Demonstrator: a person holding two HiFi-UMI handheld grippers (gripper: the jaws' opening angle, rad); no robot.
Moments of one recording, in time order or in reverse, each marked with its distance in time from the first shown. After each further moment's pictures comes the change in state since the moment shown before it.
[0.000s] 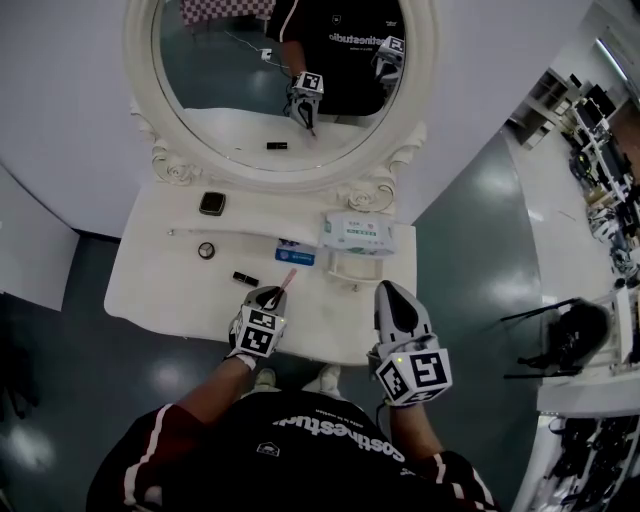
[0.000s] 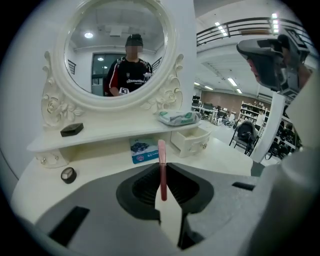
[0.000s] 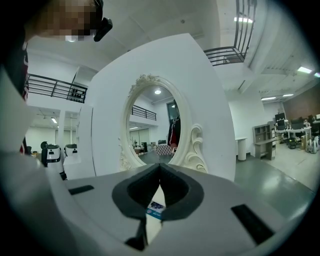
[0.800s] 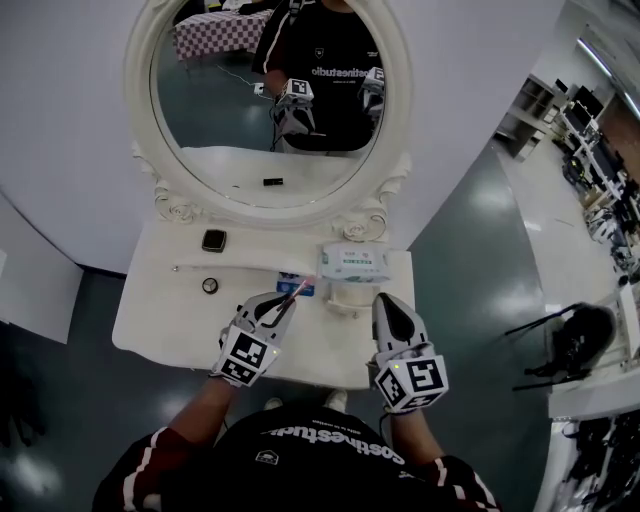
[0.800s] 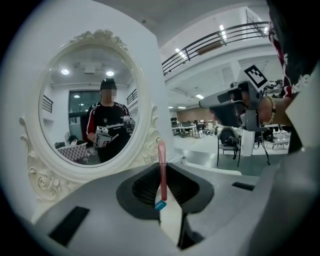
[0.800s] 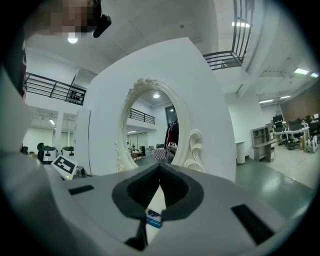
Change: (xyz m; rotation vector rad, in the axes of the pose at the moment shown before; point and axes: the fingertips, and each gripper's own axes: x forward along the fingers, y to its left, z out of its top) left arm -0.084 -0.022 0.142 0.307 -0.354 -0.146; right arm 0.014 -0.008 0.018 0.003 -0.051 -0.022
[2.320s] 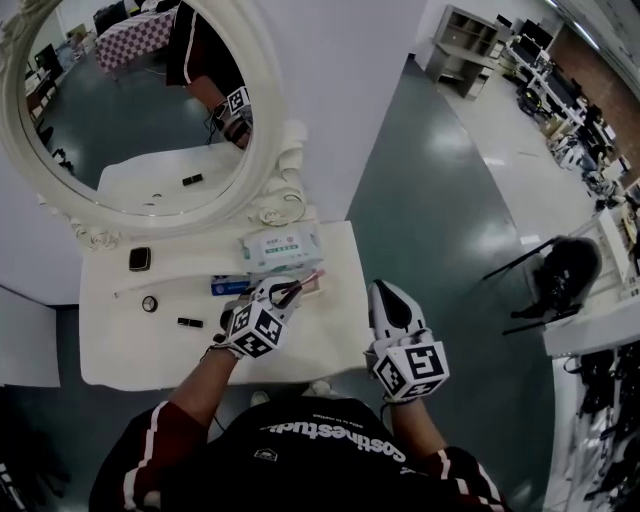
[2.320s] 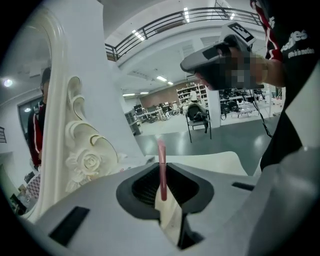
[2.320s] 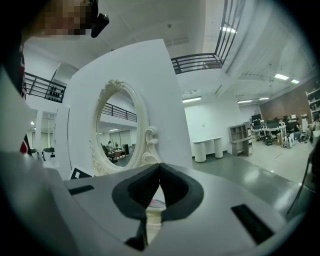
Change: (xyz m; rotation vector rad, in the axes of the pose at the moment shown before) left arm 0.172 -0.120 -0.015 0.335 0.178 -0.348; right arm -0.061 -0.140 -0.020 0.062 0.037 -0.203
